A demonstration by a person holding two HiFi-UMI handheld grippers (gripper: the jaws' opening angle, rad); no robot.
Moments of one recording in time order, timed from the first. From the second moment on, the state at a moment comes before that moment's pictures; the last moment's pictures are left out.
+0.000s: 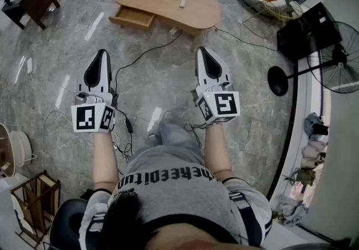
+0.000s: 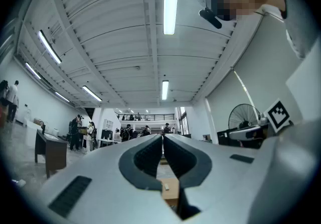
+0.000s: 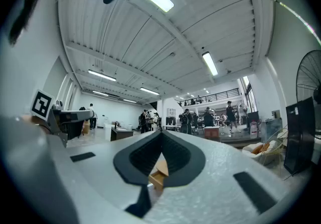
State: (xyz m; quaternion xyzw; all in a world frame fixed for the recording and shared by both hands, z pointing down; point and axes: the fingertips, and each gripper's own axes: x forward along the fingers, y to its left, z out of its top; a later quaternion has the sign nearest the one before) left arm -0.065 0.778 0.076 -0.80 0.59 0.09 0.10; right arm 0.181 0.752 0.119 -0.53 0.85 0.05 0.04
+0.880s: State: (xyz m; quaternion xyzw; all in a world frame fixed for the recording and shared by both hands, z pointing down) left arm -0.056 0.709 0.076 -0.80 0.59 0.10 0.10; right arm 0.181 0.678 0.122 -0.52 0.85 0.05 0.04
